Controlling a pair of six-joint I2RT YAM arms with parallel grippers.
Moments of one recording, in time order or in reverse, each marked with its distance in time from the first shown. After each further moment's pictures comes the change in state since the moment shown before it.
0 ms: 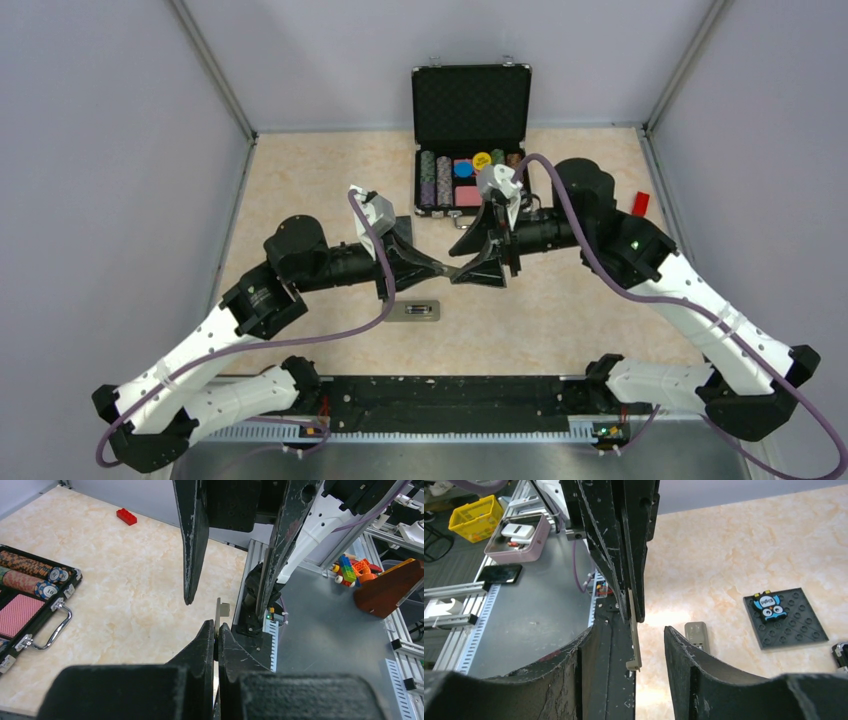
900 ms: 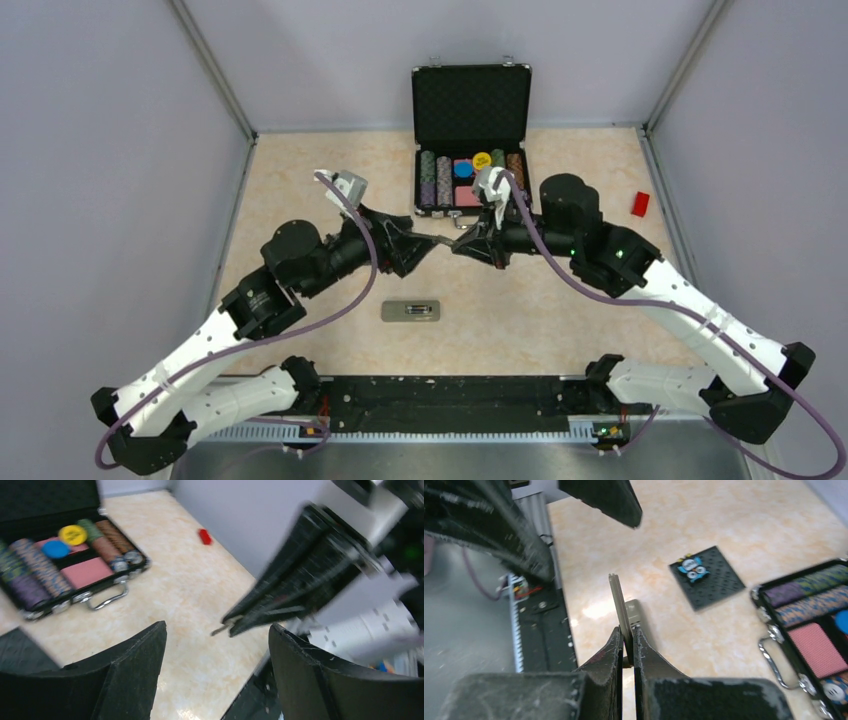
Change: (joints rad) left arm -0.001 -0.023 -0.026 0.042 -0.350 -0.191; right arm 0.018 -0.005 -0.101 0.018 0.310 -0.071
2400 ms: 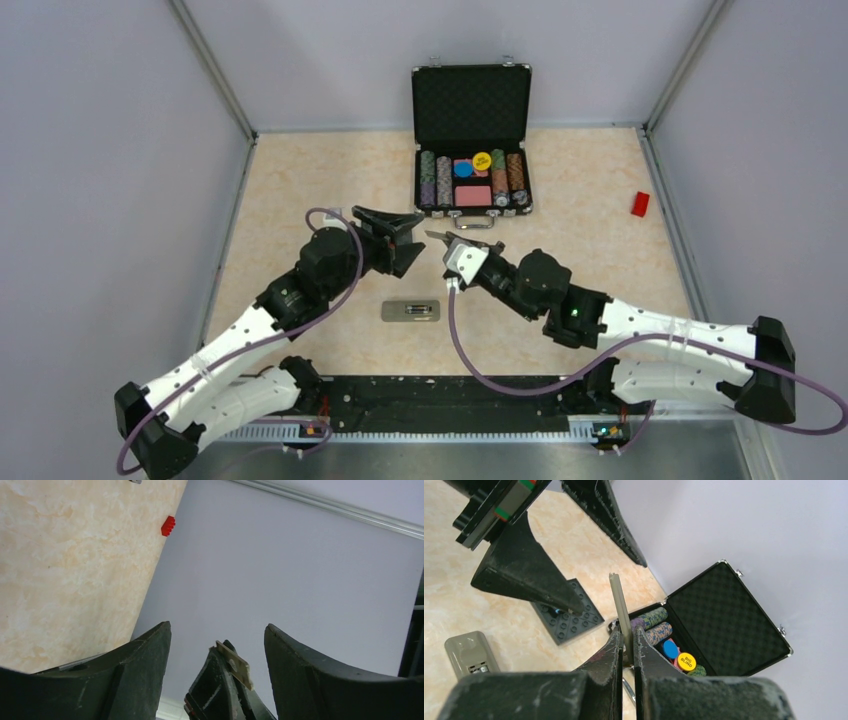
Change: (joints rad) left arm 0.126 0.039 -0.277 0.071 -0.213 -1.352; right arm 0.353 -0.084 -0.496 0.782 0.814 -0.560
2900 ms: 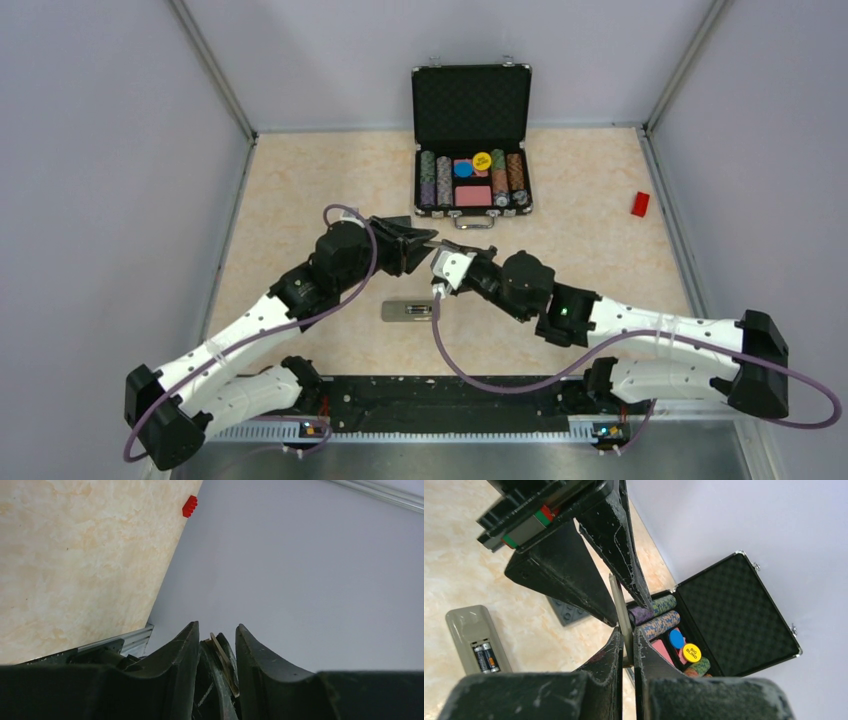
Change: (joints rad) left arm 0.001 0.084 0.011 0.006 0.086 -0.005; right arm 0.004 0.049 -0.002 -0.055 -0.017 -0.019
